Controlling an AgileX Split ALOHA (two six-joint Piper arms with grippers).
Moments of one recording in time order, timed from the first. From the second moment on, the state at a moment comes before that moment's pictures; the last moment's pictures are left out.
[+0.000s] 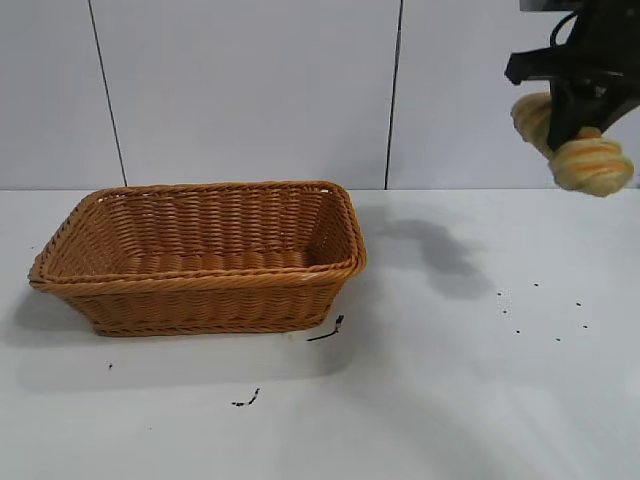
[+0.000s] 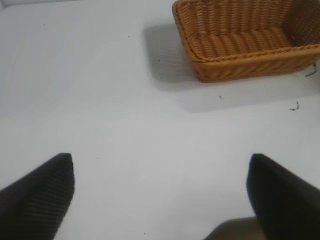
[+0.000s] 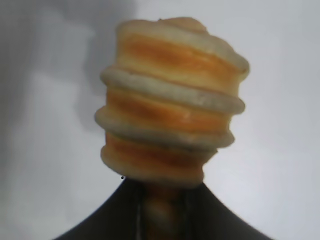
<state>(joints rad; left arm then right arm) -0.04 -0.01 -0.50 0.00 1.07 0.07 0.24 2.08 -2.02 0.01 1.20 -0.09</state>
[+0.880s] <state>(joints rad) -0.04 -0.01 -0.50 0.00 1.07 0.07 0.68 2.44 -2.30 0.04 0.97 -0.99</state>
